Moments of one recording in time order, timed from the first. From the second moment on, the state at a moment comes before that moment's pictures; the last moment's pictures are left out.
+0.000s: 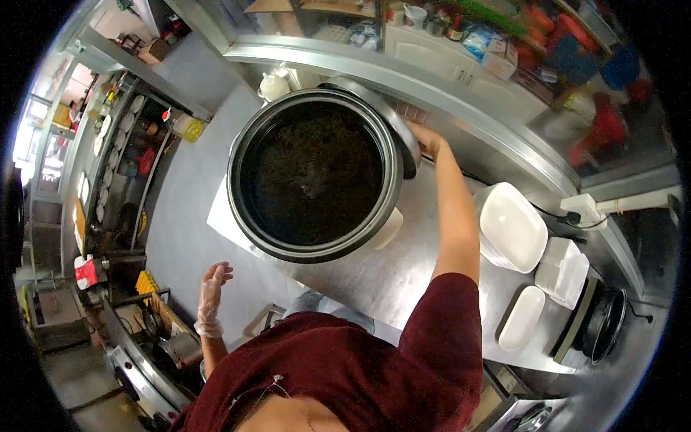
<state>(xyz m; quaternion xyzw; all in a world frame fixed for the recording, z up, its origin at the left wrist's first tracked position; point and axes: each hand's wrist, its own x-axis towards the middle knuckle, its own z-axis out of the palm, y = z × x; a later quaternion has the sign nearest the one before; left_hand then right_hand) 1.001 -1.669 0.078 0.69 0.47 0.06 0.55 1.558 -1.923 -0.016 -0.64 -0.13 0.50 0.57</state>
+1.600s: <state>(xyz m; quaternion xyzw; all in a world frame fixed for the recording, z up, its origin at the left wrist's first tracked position) 0.858 -1.585 0.021 0.63 0.45 0.20 0.60 1.330 -1.793 0.180 -0.91 -0.39 -0.03 0.13</state>
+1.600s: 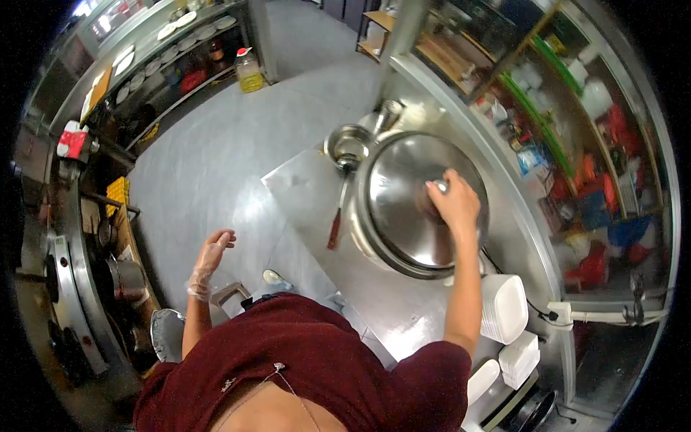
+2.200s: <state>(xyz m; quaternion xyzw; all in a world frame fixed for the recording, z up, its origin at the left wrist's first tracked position) 0.709 -1.378 -0.009 0.58 0.56 0.22 0.55 1.270 -1.621 0.207 -0.90 -0.40 -0.17 0.10</state>
